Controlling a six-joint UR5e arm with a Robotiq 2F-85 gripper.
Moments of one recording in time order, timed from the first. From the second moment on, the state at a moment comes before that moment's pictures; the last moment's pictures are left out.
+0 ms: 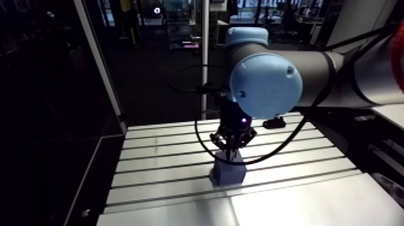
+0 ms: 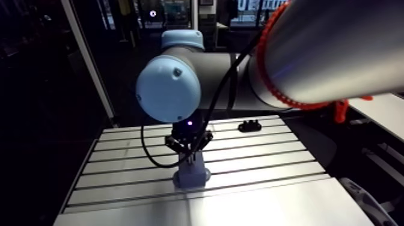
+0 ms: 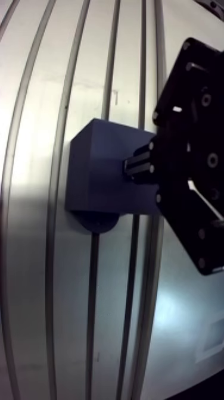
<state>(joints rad) -0.18 -1.41 2.06 -2.15 -1.59 -1.83</state>
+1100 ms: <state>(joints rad) -0.18 -1.40 2.06 -2.15 -1.59 -1.85</state>
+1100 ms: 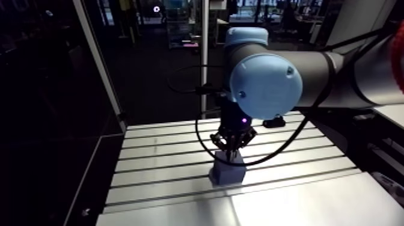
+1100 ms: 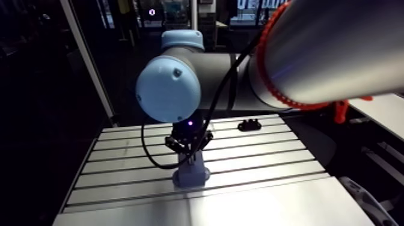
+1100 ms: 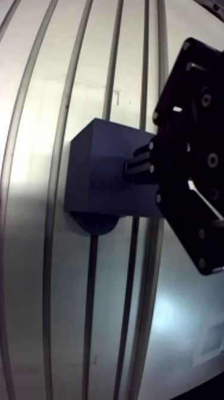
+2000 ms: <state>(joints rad) -0.18 -1.40 2.07 -2.16 -1.59 -1.85</state>
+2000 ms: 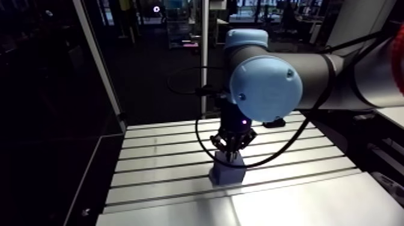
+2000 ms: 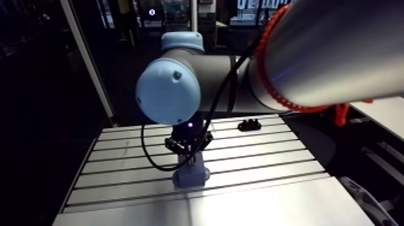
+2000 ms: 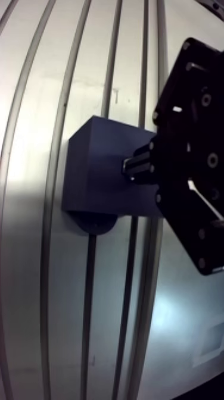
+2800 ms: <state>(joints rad) -0.18 -1.39 2.07 -2.16 -1.59 -1.85</state>
